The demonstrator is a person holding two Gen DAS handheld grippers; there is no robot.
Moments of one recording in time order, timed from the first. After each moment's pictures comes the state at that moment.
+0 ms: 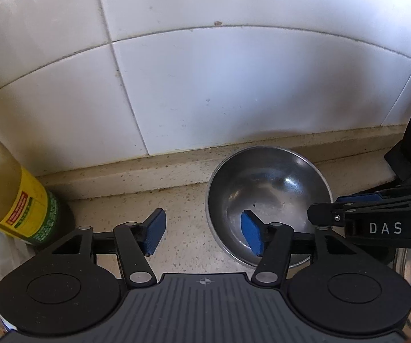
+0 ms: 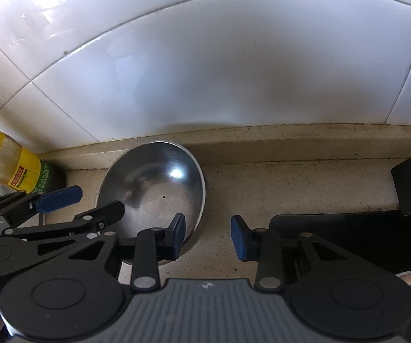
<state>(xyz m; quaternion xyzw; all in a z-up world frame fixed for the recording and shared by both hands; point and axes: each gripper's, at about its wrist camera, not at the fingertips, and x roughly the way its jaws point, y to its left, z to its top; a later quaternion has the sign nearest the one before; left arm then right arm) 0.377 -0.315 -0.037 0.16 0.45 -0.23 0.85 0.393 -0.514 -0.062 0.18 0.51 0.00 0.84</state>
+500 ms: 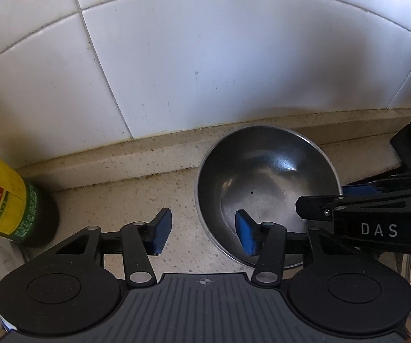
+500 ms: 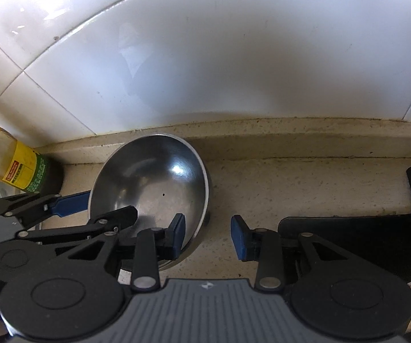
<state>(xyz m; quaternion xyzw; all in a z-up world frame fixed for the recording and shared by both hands) 0.388 -0.327 -0.058 0.17 0.49 -0.23 0.83 0.404 -0.510 -0.080 0.18 0.52 0.01 0.83</state>
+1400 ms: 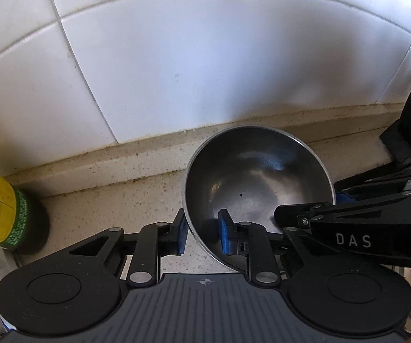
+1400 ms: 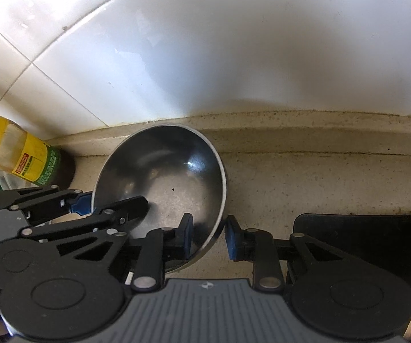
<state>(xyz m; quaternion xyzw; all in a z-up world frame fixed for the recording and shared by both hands) 0.383 -0.330 -0.056 0.17 0.48 -0.26 0.82 0.406 -0.506 -0.080 0.19 0.52 0.04 0.83</state>
